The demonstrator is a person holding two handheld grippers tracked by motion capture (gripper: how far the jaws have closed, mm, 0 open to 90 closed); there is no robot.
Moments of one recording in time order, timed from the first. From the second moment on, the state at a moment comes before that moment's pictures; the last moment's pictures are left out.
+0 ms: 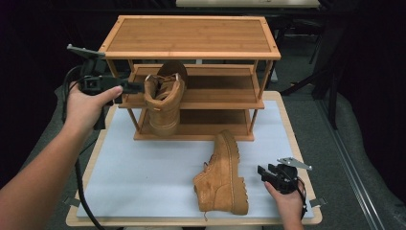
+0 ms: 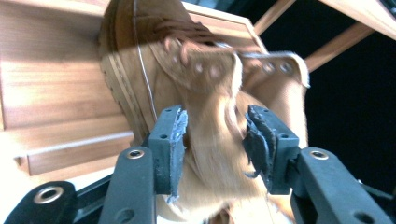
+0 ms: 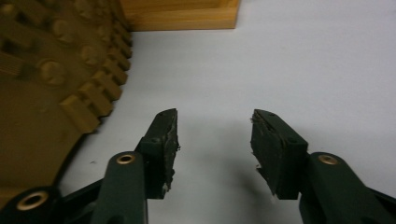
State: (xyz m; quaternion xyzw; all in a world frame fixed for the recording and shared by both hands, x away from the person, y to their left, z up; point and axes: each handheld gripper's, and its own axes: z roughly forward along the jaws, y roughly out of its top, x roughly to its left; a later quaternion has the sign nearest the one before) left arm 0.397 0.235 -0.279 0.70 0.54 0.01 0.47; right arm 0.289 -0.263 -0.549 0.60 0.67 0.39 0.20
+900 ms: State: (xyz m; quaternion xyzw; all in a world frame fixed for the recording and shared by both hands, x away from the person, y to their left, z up) left arm 0.327 0.277 -0.444 0.72 0.52 0.03 0.46; right arm 0.278 -0.250 -0.494 0.57 0.70 0.41 0.15
